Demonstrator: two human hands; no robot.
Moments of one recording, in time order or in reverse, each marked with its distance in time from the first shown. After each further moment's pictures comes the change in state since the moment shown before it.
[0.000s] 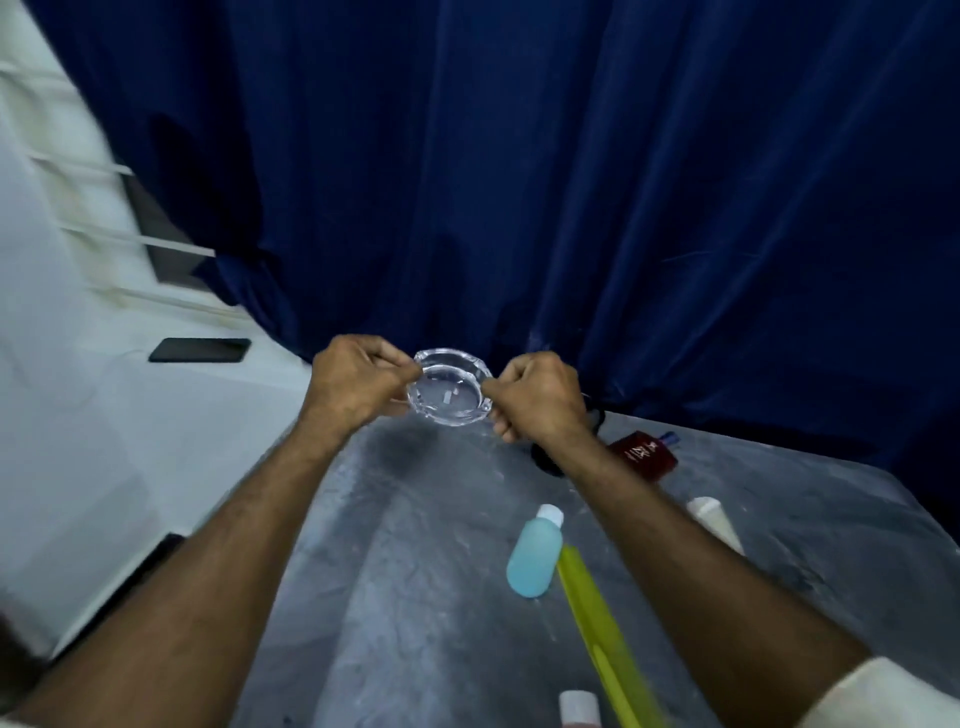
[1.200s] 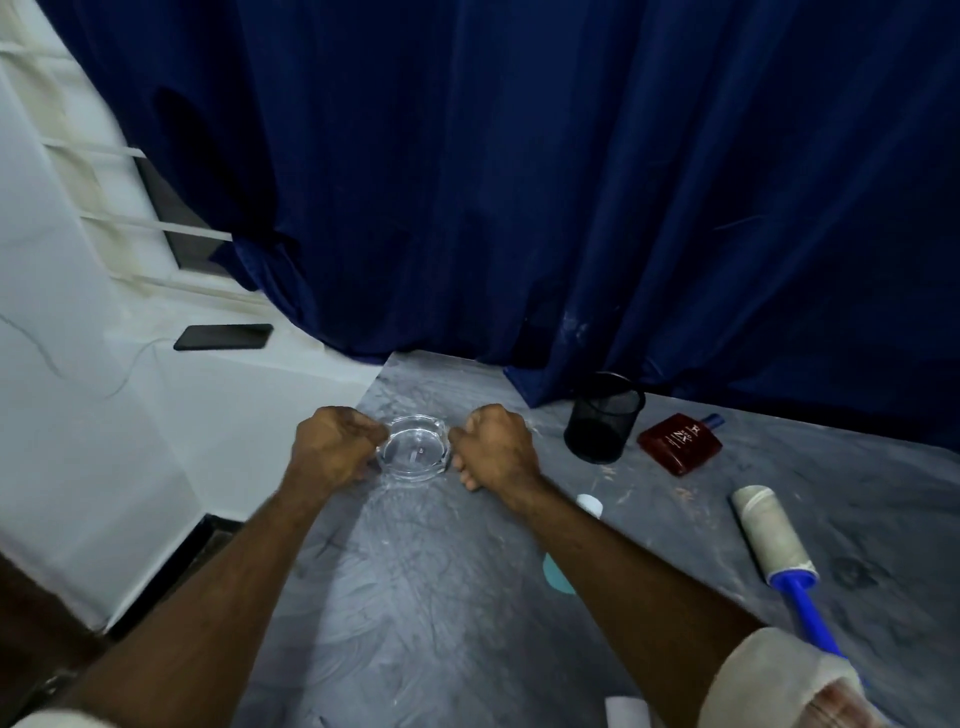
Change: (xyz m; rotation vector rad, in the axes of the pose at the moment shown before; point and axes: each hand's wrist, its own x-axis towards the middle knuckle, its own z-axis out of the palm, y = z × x) left_hand 0.012 -0.118 -0.031 0.217 0.037 -0.259; right_hand 0.003 0.046 0.113 -0.080 -0.180 0.048
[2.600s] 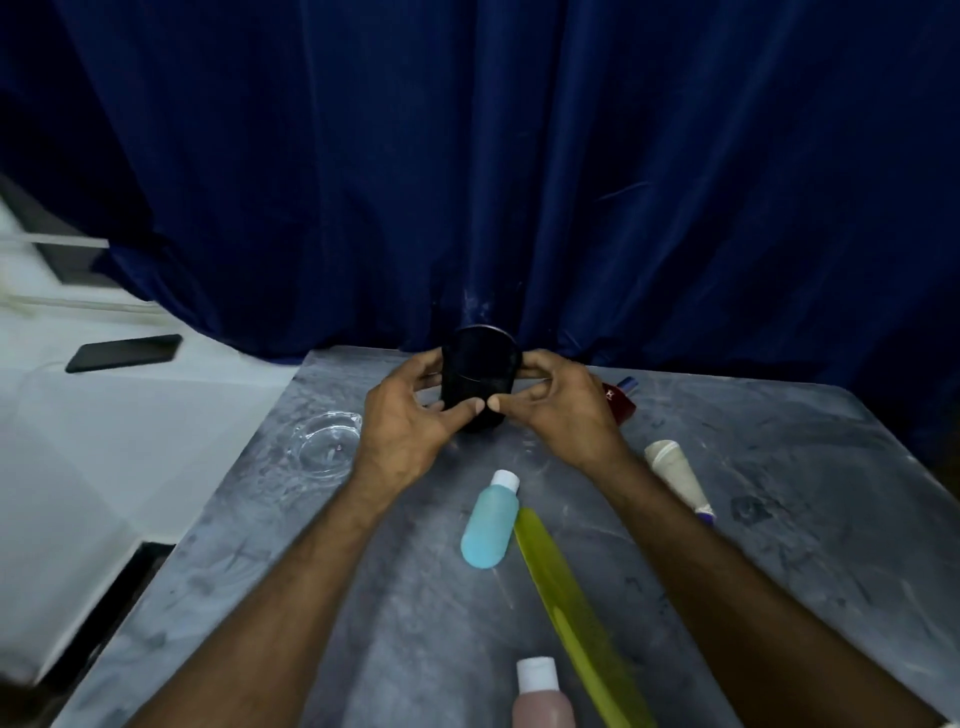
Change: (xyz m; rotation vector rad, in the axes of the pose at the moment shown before) left_hand -0.084 0.095 0.124 -0.204 -0.165 0.557; right_hand -0.038 0.071 -0.147 0.188 0.183 -0.125
